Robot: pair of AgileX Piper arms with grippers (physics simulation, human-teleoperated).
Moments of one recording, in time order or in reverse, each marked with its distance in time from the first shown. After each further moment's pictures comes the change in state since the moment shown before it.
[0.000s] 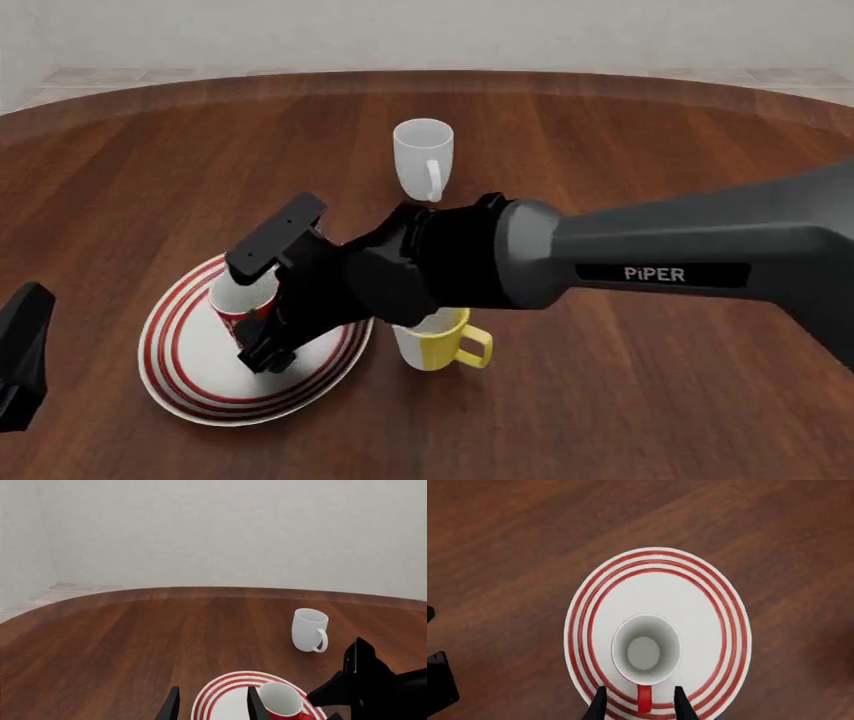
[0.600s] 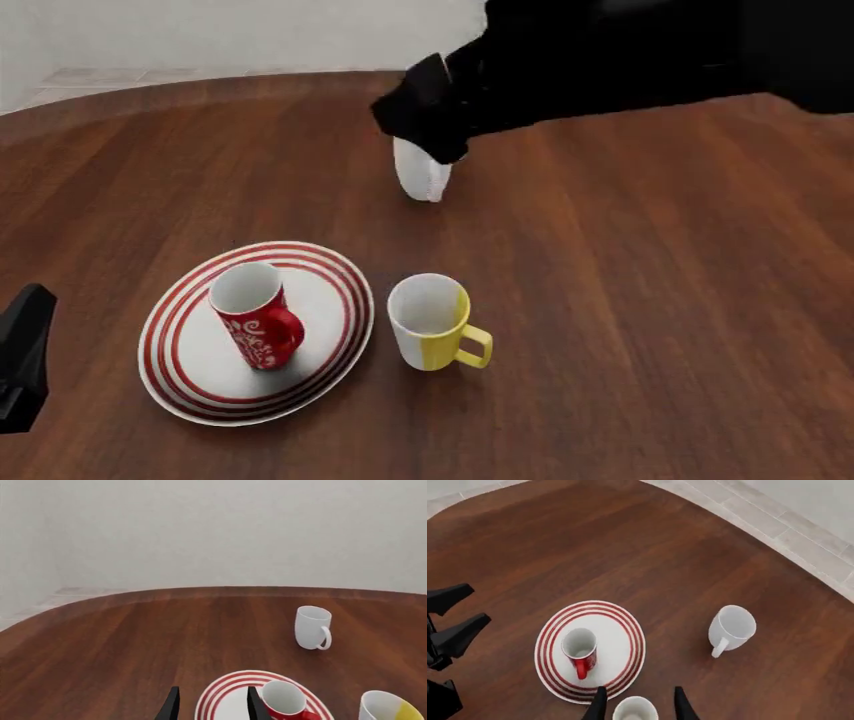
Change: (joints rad) left arm 0.001 0.000 0.001 -0.001 0.031; right arm -0.211 -0.625 0.087 0.208 -0.078
